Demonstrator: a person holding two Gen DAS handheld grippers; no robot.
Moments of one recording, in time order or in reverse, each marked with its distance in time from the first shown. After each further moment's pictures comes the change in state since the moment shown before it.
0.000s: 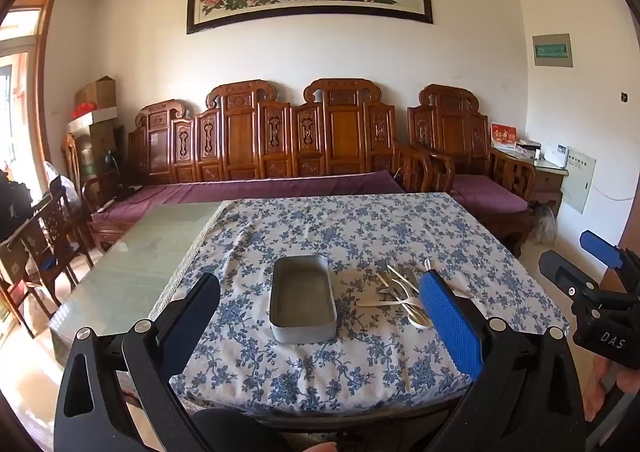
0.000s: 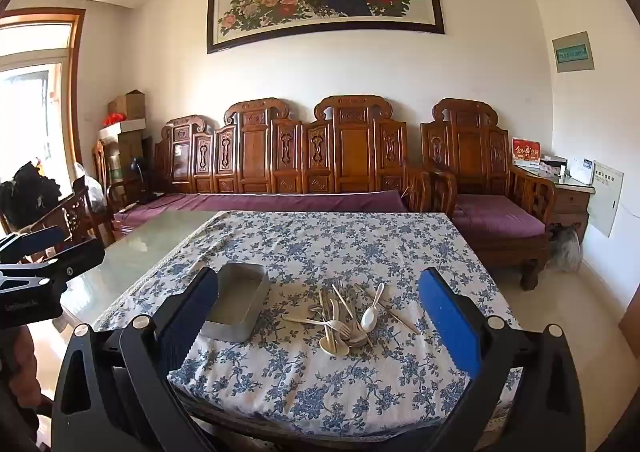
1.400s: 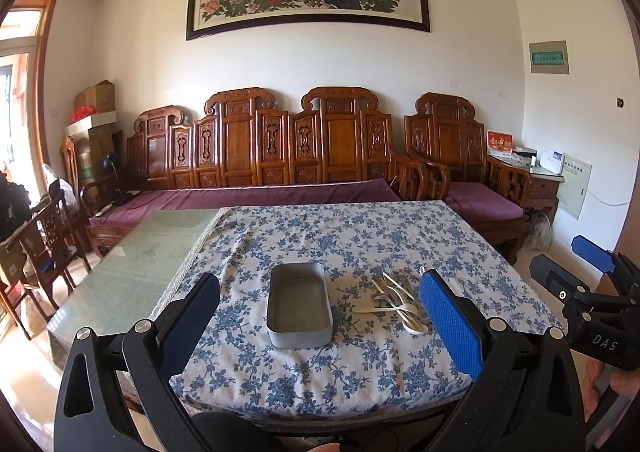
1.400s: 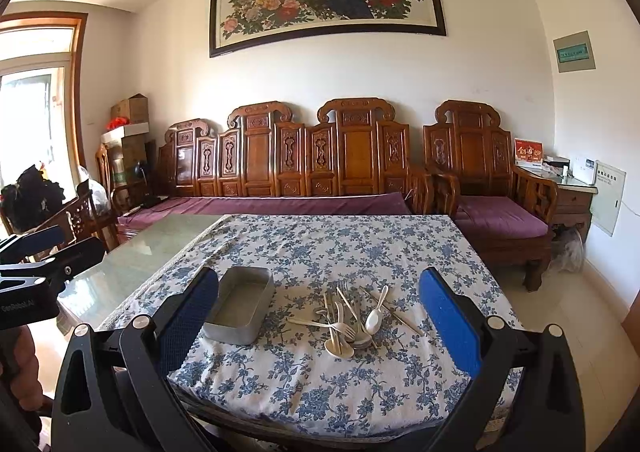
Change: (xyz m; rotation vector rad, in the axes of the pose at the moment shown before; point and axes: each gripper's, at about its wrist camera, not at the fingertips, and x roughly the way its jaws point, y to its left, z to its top) left arm -0.012 0.000 0.012 -0.006 -0.014 -0.013; right arm -0.005 0.002 0.003 0.003 -0.008 0.010
